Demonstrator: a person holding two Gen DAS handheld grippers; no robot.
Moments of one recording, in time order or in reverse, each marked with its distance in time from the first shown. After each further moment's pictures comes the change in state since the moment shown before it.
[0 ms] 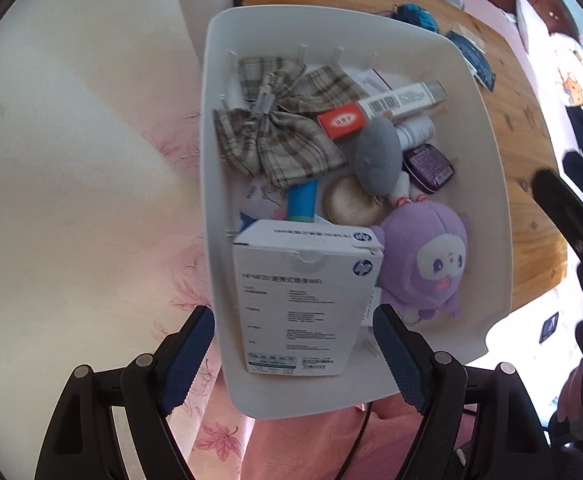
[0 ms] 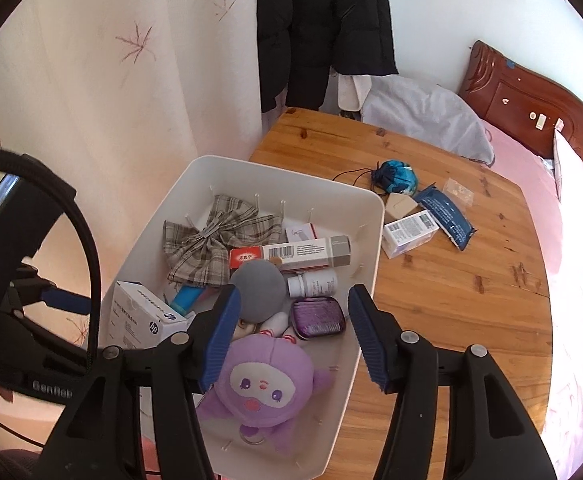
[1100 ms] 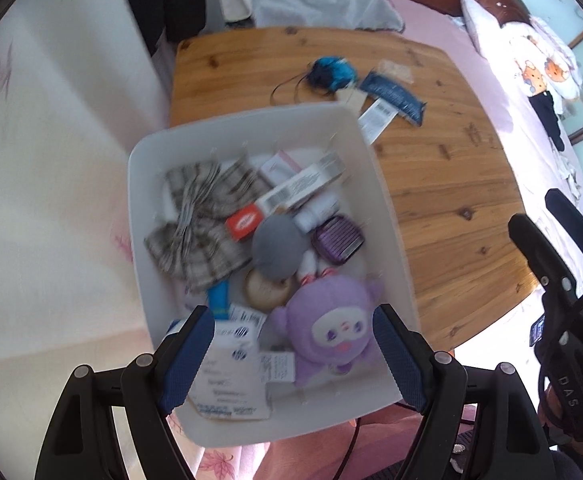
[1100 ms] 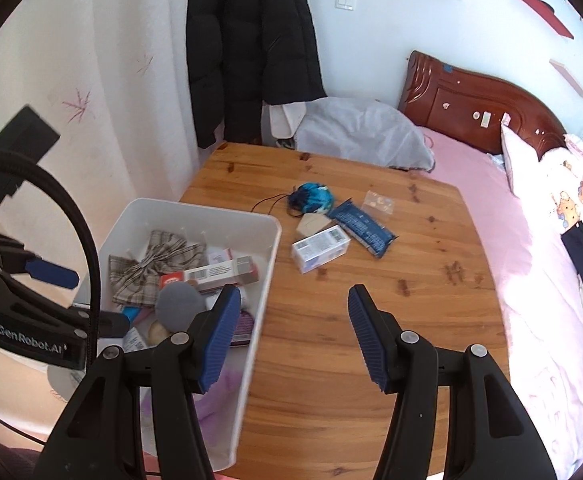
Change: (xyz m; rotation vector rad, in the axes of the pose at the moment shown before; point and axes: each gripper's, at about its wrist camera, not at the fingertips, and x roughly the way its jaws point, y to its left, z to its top) left arm -0.056 -0.095 0.051 0.134 -0.134 0.022; right arm -0.044 -0.078 -0.001 0.090 -0.102 -0.134
